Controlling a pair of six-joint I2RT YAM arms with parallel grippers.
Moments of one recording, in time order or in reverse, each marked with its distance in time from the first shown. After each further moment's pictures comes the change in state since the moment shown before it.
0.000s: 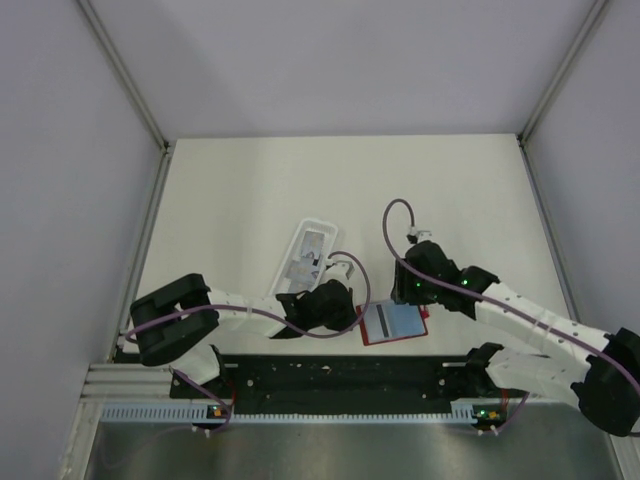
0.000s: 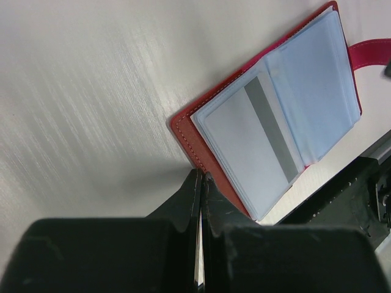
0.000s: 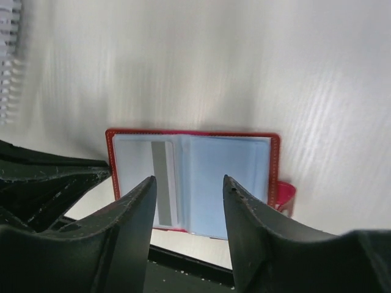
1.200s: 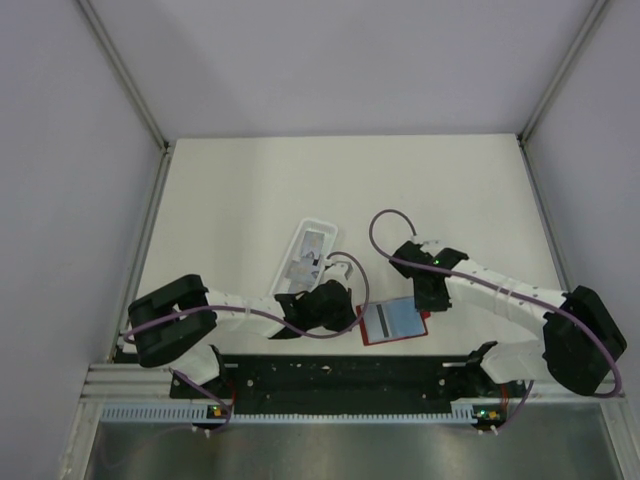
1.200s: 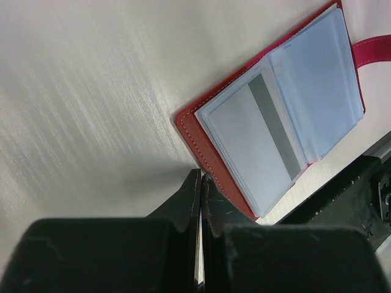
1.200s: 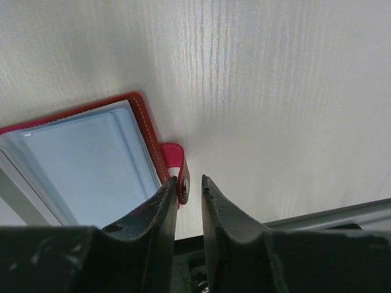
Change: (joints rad) left arm 0.000 -0.010 -0.003 -0.015 -0.004 0.000; right arm 0.000 0.257 0.159 -0.404 0.279 0.107
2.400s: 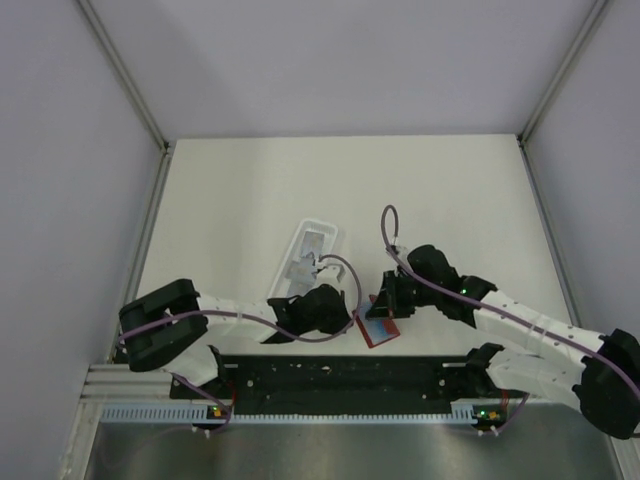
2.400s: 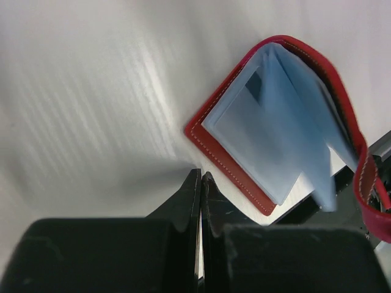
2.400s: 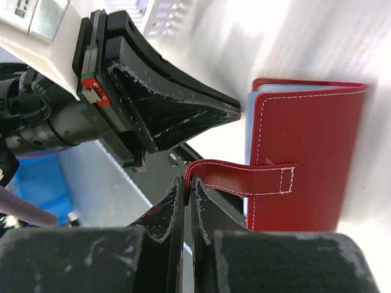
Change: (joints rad) left arm -0.002 -0.039 -0.052 0.026 -0.015 -0.028; right arm 0.002 -0.287 -0.208 0.589 -0.766 -0.017
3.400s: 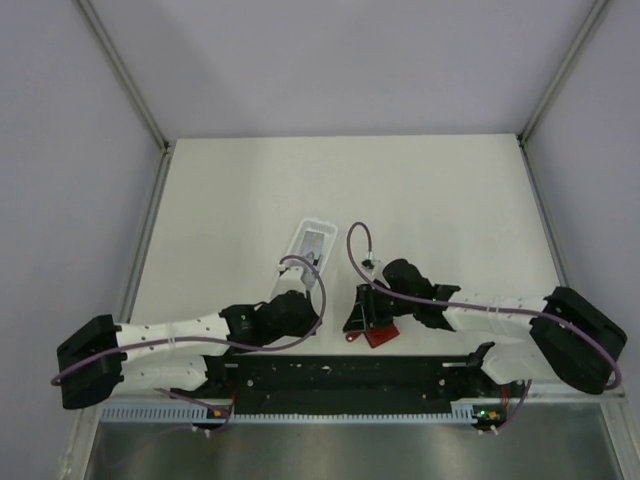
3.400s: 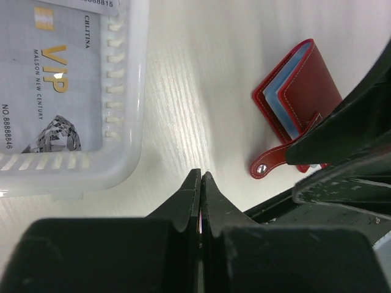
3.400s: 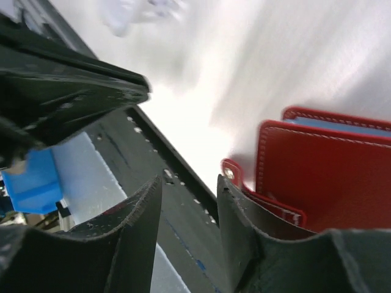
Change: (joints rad) left arm -0.002 -0.469 -0.134 -0.364 -0.149 -0.056; right arm 0.136 0.317 -0.125 0.470 -0.053 0.081
